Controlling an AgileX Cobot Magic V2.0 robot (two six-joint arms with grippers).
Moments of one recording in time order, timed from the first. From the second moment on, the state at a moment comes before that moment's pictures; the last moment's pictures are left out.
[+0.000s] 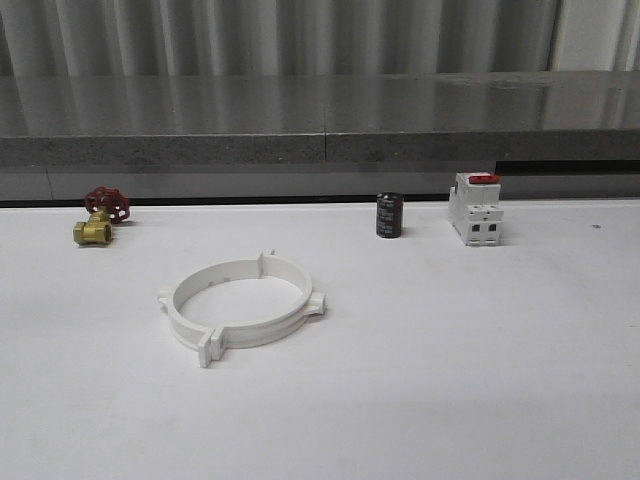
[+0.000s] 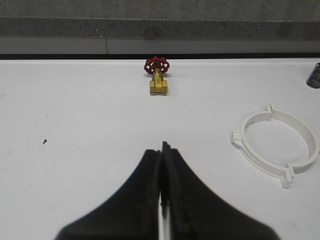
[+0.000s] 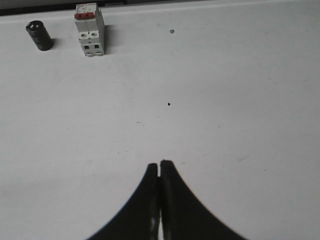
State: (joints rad) left arm -0.09 0.41 -0.41 -0.07 0.48 -0.01; right arm 0.41 0.49 -0.58 -0.52 0.86 0.68
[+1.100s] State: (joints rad) left arm -0.09 0.41 -0.41 -0.07 0.48 -0.01; right arm 0.11 -0.01 -0.05 -0.08 0.30 0.10
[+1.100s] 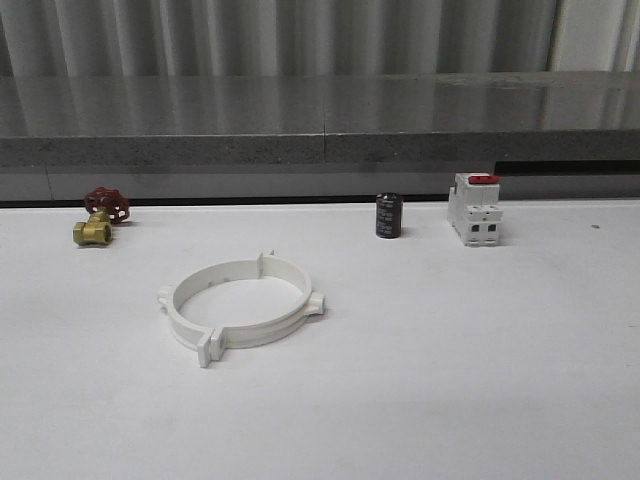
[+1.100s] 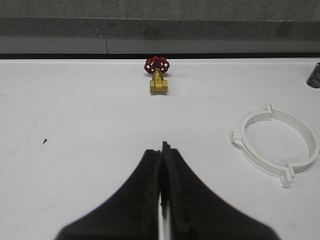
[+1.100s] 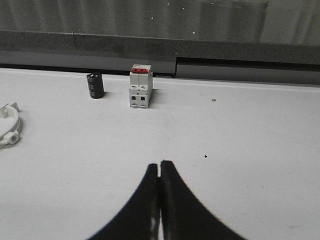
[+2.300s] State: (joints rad) left arm -0.09 0.41 -0.41 -0.07 0.48 -0.01; right arm 0.01 -0.01 0.03 0.03 0.08 -0.02
